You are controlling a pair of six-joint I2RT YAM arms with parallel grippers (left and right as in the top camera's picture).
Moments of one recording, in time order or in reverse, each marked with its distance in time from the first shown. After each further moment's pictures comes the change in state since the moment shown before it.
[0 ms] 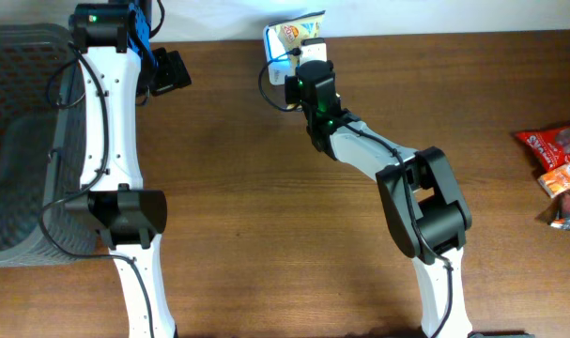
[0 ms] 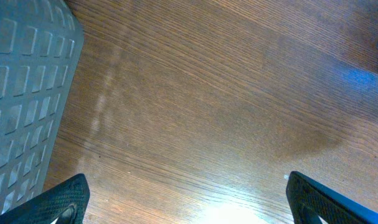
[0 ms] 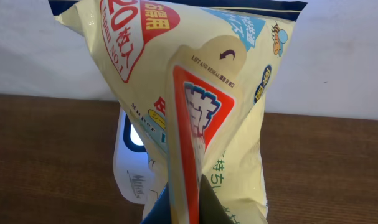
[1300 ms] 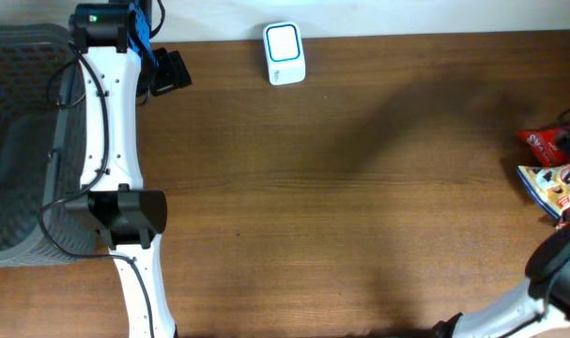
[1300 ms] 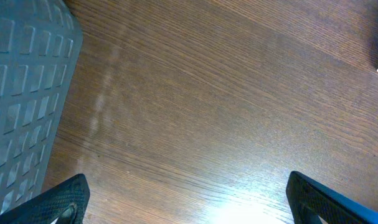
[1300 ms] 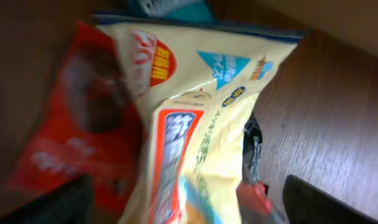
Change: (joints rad) left arm -0.001 0.000 0.000 0.001 0.003 0.000; right arm -1.099 -0.370 -0.035 -1.002 0.068 0.229
